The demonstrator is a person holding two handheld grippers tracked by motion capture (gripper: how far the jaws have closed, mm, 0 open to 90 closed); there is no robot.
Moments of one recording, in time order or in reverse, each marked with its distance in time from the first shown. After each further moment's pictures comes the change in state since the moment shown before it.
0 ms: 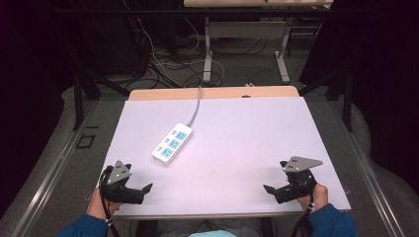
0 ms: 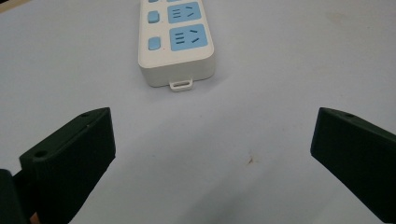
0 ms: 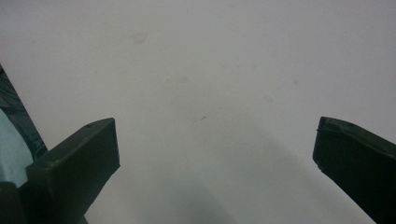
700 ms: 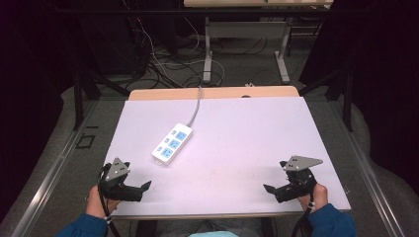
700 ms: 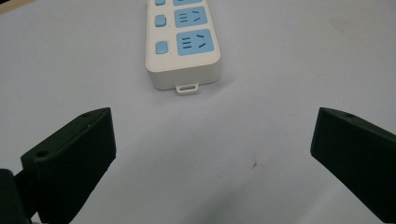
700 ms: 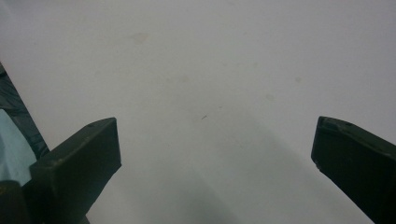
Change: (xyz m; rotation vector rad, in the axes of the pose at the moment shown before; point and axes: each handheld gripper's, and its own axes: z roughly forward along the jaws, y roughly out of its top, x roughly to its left) left arm 0.006 0.008 -0.004 0.016 0.003 -0.016; right arm -0.002 0.000 0.001 0.005 0.008 0.030
